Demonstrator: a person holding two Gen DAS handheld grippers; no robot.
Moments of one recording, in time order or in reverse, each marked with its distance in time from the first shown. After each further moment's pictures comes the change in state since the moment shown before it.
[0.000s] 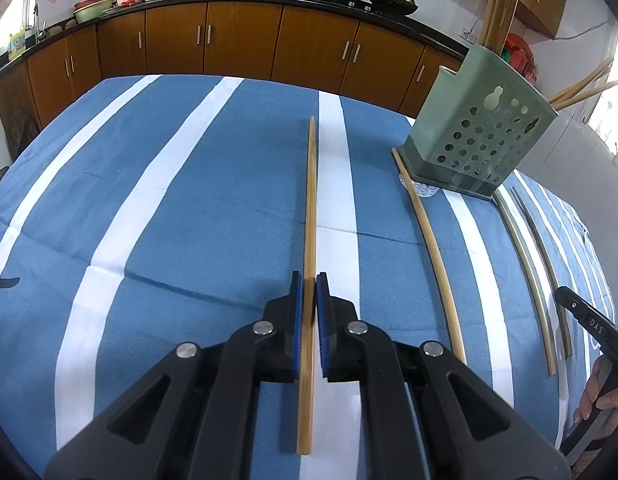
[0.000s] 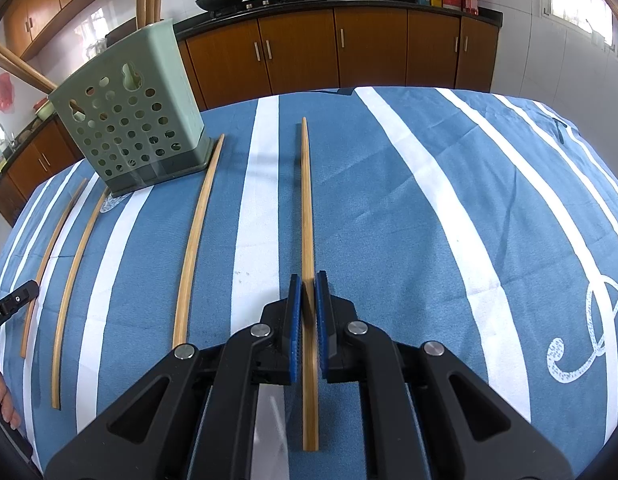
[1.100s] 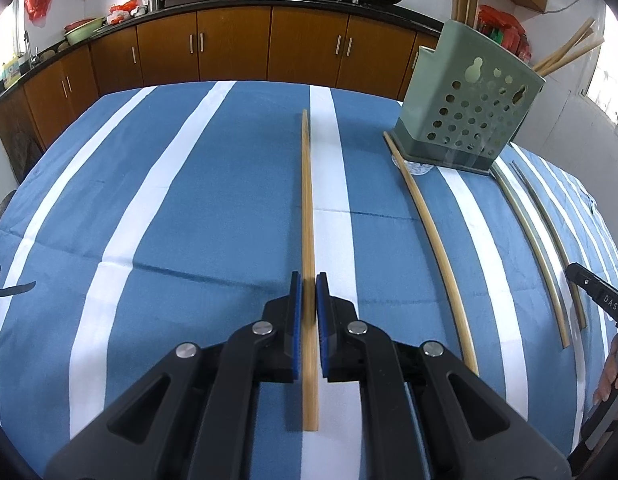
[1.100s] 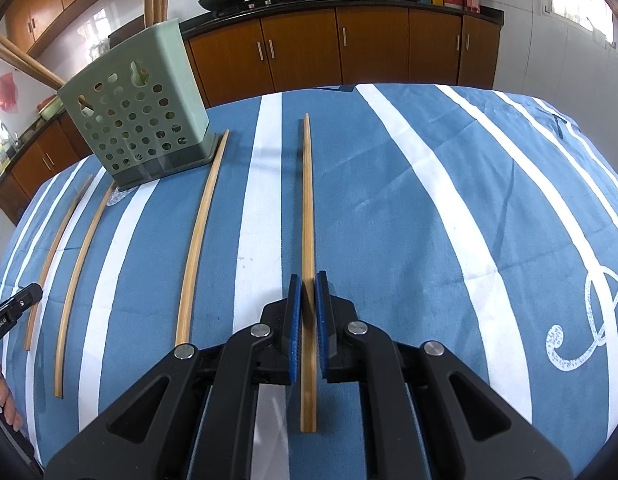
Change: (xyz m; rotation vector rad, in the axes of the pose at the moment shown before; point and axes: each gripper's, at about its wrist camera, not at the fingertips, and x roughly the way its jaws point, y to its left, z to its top) left arm -0.007 -0.013 -0.011 0.089 0.008 0.050; right arm -0.006 -0.001 -0.008 0.002 0.001 0.015
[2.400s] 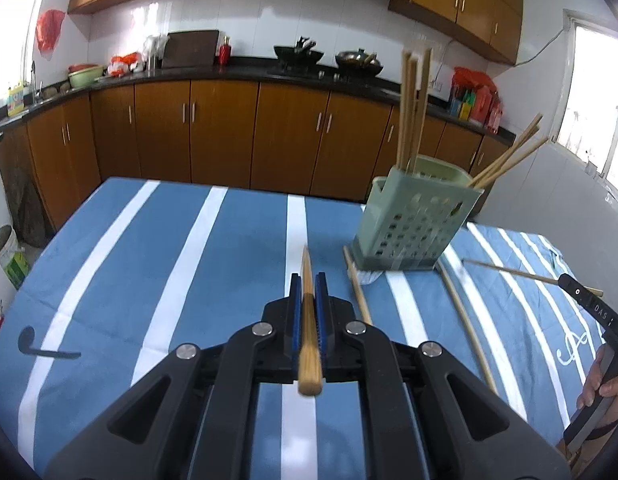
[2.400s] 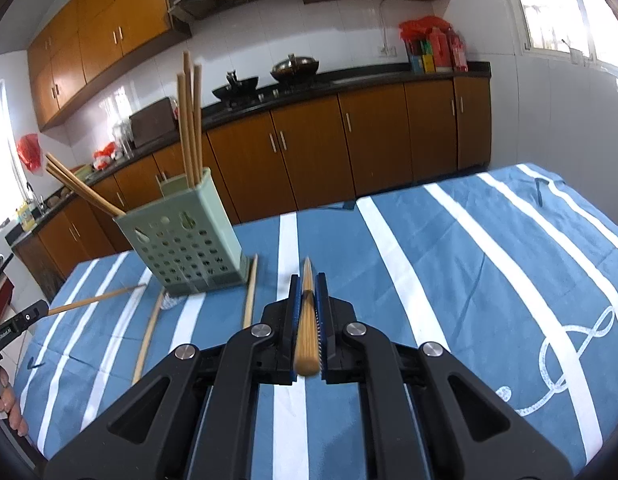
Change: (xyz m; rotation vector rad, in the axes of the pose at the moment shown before) left arm -0.085 -0.008 0.042 -0.007 -0.265 -0.075; right arm -0.082 -0.011 0.033 0.057 -0.320 0.083
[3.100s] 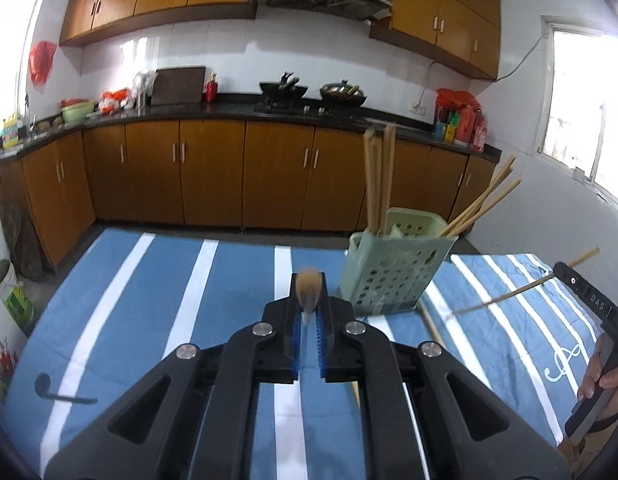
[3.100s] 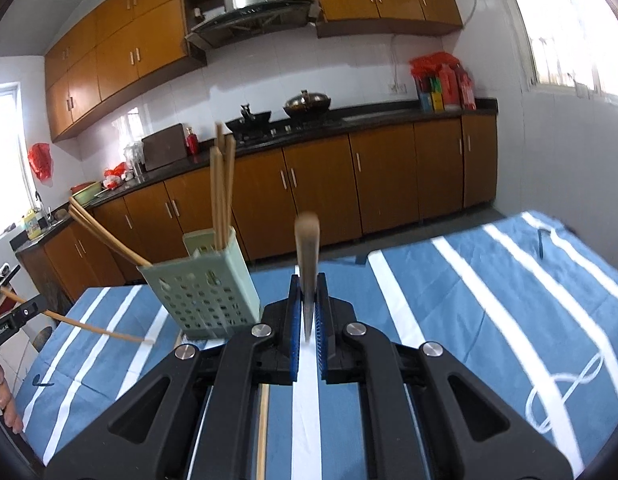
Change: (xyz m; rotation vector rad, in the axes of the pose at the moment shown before) left arm -0.032 -0.014 0.039 0.059 -0.119 -0.030; right arm -0.023 0.021 0.040 -0.051 -0.122 0.020
